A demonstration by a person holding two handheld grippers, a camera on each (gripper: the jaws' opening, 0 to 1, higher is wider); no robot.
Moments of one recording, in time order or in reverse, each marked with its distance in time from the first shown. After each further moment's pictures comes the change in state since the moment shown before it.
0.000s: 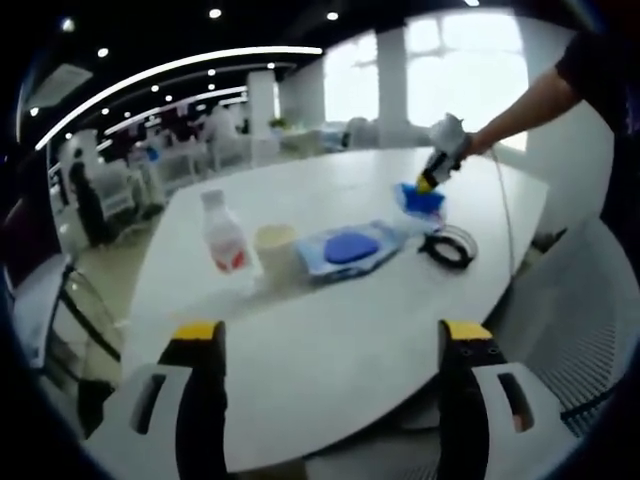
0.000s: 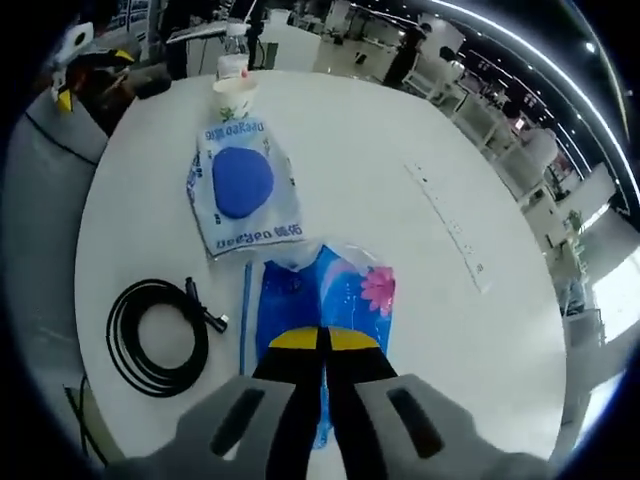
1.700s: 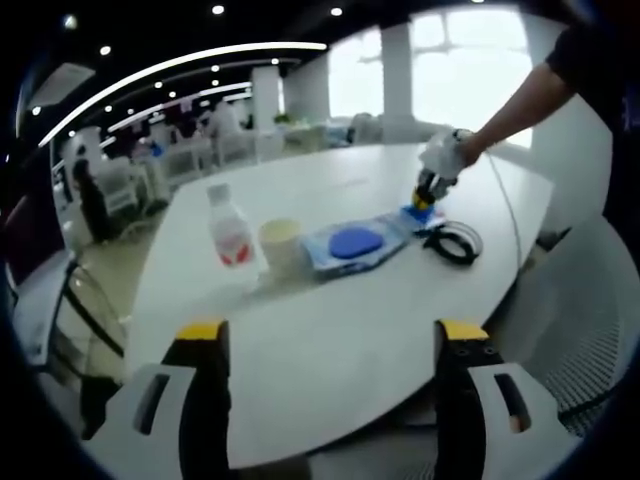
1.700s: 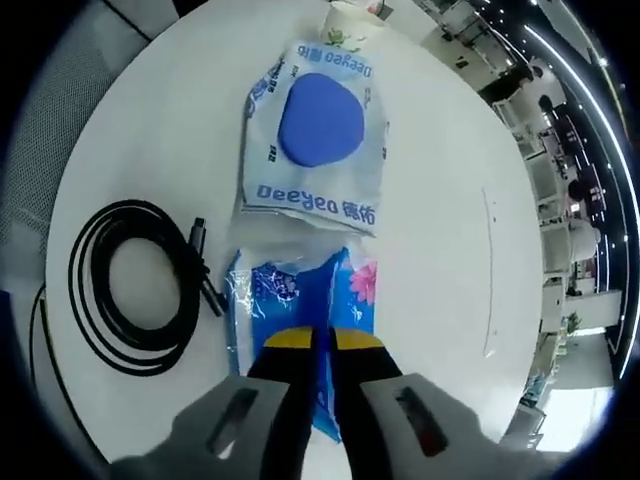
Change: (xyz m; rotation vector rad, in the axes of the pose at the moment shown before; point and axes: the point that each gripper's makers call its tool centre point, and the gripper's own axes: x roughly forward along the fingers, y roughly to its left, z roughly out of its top) left arm 0.000 0.003 -0.003 -0.002 0.020 0.020; right arm 0.045 0.027 -0.005 -0.369 0.151 0.059
